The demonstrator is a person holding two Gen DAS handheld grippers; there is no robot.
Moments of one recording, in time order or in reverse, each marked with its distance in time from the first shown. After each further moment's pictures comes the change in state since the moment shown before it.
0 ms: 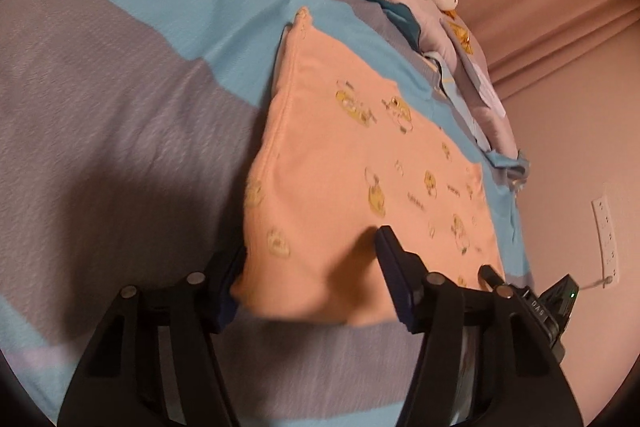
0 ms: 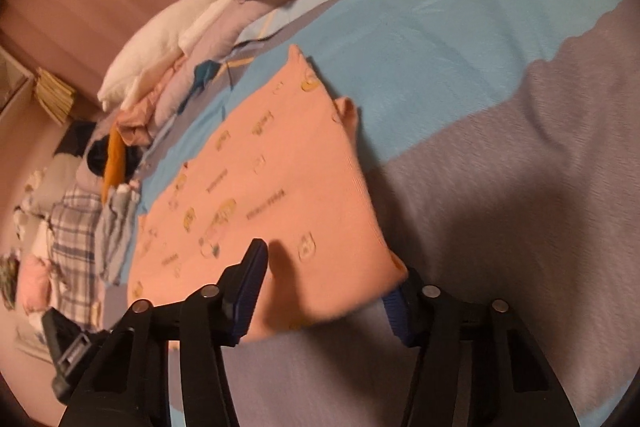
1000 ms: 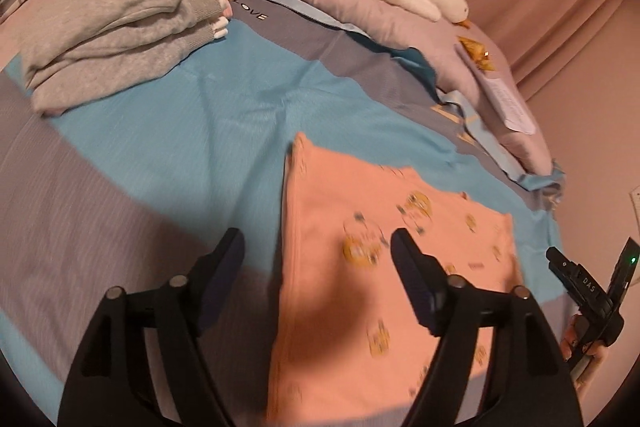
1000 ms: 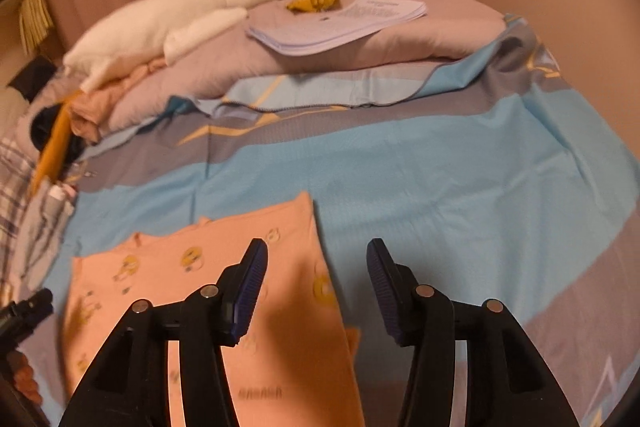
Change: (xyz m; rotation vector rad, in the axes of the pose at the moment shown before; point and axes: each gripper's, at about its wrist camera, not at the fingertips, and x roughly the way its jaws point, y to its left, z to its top) left arm -0.018 -0.025 0.082 0.152 -0.070 0.162; right arm -0.008 0.065 0.091 -0.318 -0.103 -0.310
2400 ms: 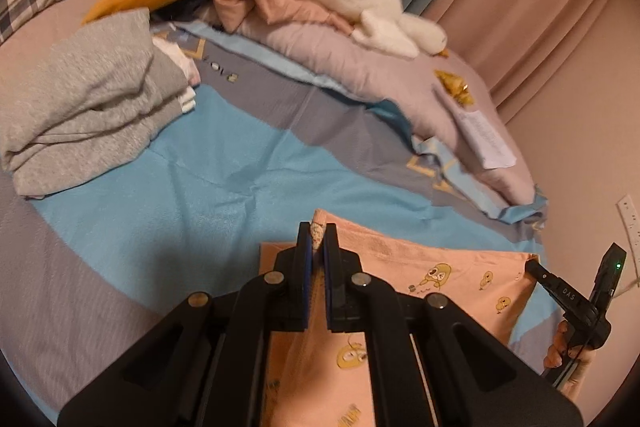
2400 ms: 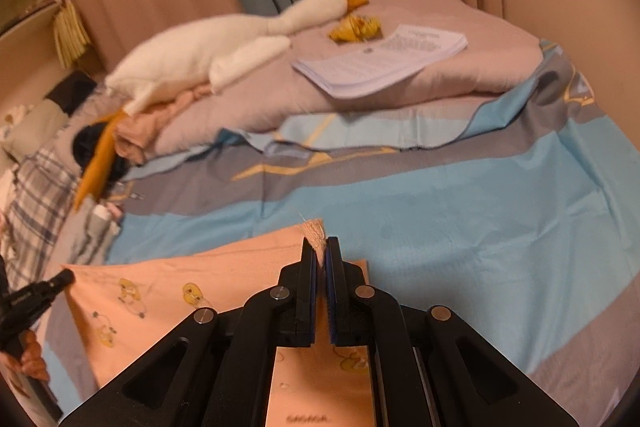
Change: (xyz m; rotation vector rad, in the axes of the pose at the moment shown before) left arm 0.011 -0.015 0.064 0.033 -0.090 -0.039; right arm 0.024 0.028 0.036 -0.055 -0.036 0.108
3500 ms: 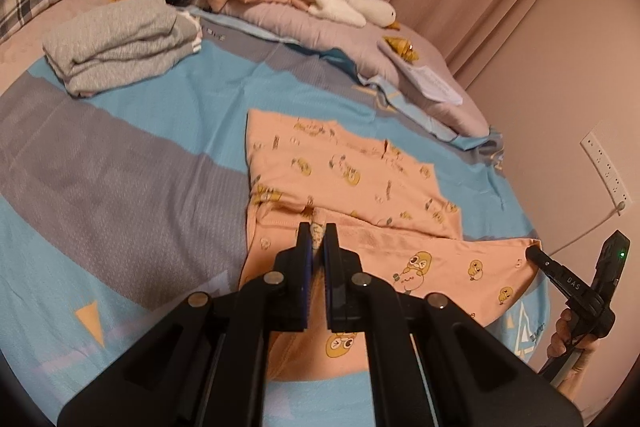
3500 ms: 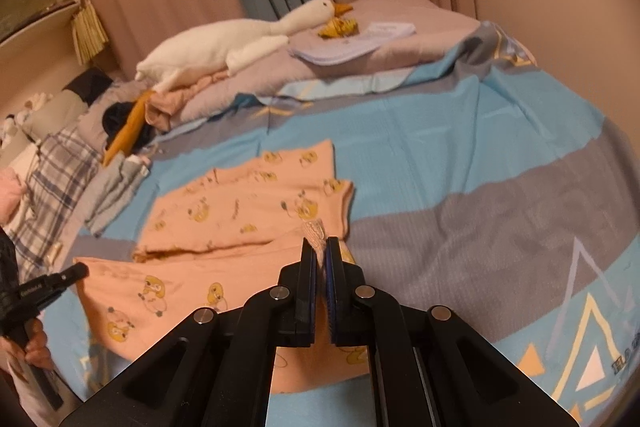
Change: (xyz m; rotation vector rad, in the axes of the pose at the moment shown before) left arm -0.124 -0.014 -0.143 0.100 -0.009 -0.103; right arm -0.150 -0.018 -0.120 0.013 -0.086 0.027
